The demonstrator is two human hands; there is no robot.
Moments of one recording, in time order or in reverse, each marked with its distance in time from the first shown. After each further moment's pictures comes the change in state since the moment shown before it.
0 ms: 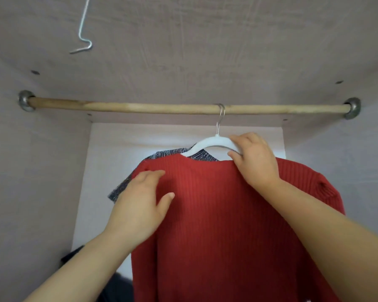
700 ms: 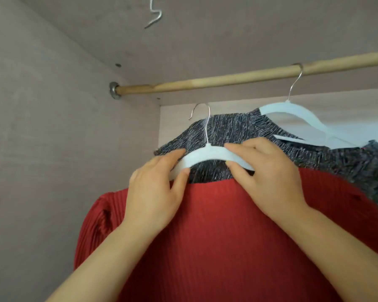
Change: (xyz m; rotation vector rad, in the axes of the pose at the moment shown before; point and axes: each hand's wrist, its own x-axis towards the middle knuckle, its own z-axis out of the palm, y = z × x) left_hand -0.051 -0.029 -0.053 0.155 0.230 -0.077; right_hand -0.080 -0.113 0.025 0.505 0.207 -0.270
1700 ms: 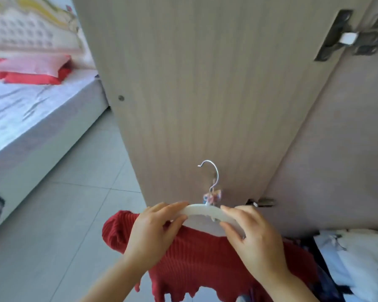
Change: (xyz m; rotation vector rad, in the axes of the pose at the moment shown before) left_hand -0.487 0.072 -0.327 0.888 -0.045 -1.094; right_hand -0.363 -0.410 -0.026 1.380 -0.753 -0.083
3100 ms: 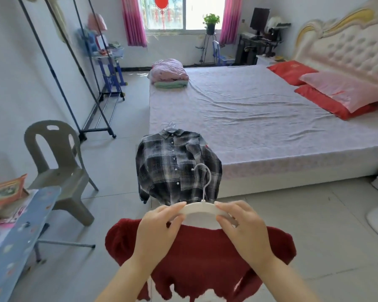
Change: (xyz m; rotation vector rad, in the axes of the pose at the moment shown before) left_hand -0.014 -0.525 -0.462 0.461 0.900 -0.960; right_hand 0.274 -0.584 0.623 0.862 -0.833 -0.677
